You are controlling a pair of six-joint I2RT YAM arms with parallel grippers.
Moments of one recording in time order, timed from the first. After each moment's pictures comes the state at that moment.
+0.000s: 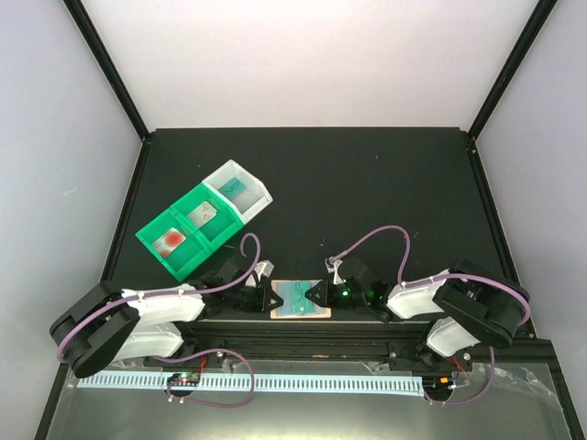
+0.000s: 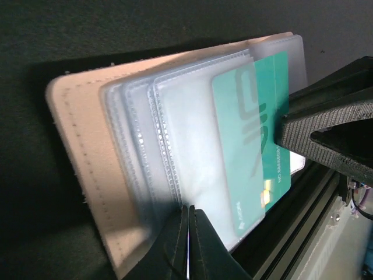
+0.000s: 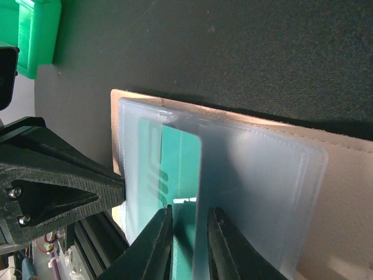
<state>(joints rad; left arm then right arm) -0.77 1.19 0.22 0.12 0.45 -0.82 0.95 1.48 0.29 0.52 -0.29 1.03</state>
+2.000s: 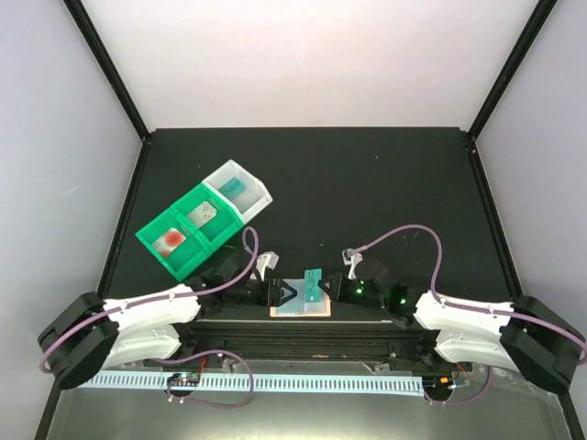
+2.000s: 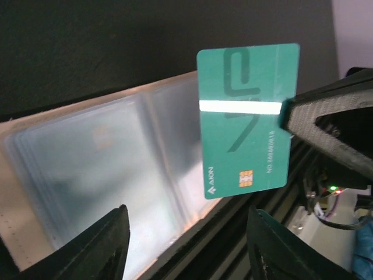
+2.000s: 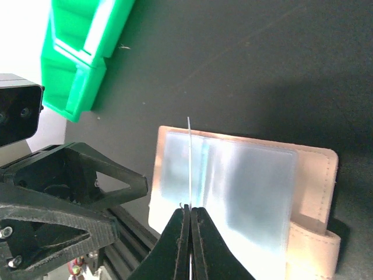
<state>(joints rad) -0.84 1.11 0.30 0.09 0.38 -0.85 0.95 1.10 0.27 0.25 -0.14 1.06</state>
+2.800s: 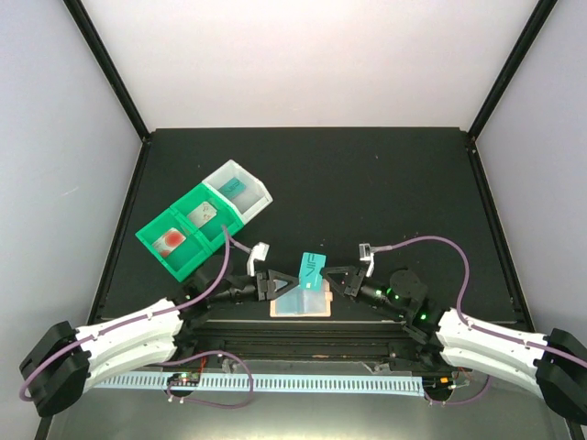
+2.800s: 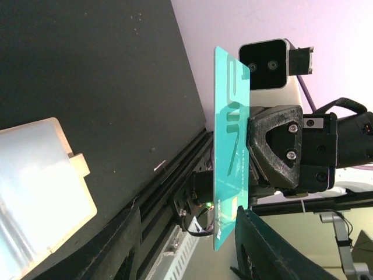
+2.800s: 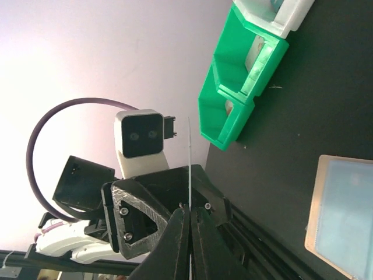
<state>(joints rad) -0.84 0.83 0.21 0.37 0.47 -1.09 0.95 0.77 0.11 0.58 -0.18 1.29</state>
